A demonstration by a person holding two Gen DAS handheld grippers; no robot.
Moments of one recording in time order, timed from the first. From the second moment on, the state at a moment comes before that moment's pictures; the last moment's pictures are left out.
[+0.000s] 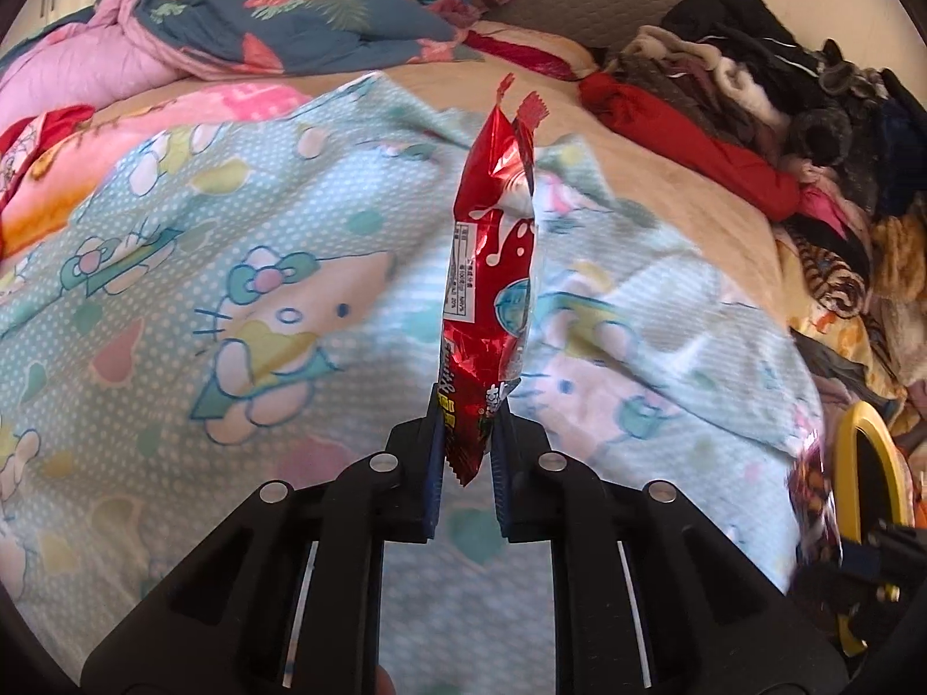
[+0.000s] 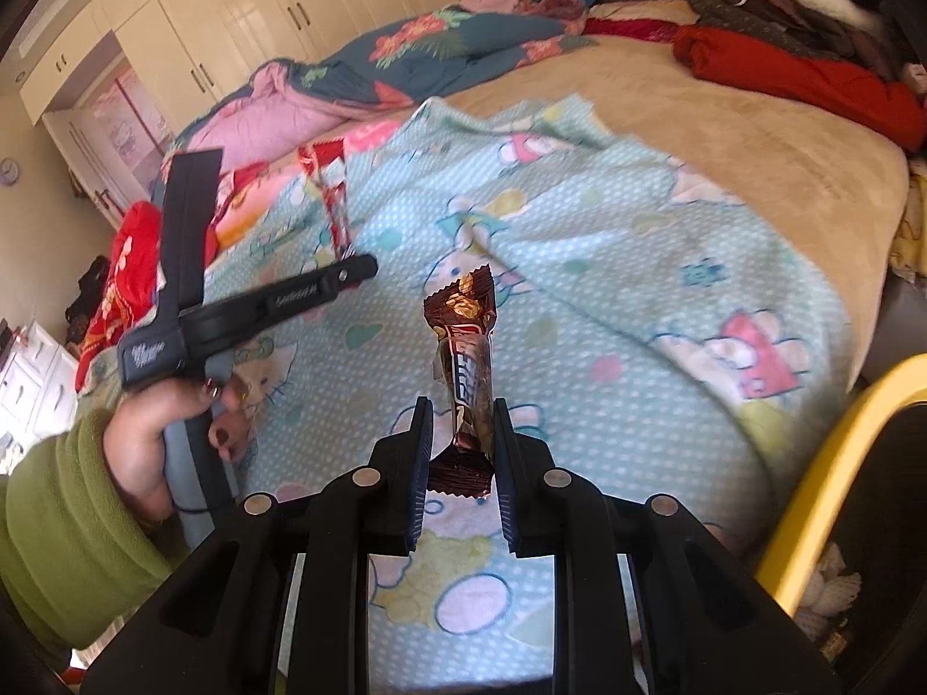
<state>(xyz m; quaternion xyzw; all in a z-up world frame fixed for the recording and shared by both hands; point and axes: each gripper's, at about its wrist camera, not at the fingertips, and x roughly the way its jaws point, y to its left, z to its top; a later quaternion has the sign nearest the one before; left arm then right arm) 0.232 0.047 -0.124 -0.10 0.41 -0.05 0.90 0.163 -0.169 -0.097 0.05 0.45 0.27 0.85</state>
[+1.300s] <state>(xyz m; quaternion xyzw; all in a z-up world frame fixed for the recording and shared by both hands) 0.155 -0.157 -0.049 0.00 0.36 -0.25 0.90 0.091 -0.365 -0.052 0.16 0.36 0.11 0.91</state>
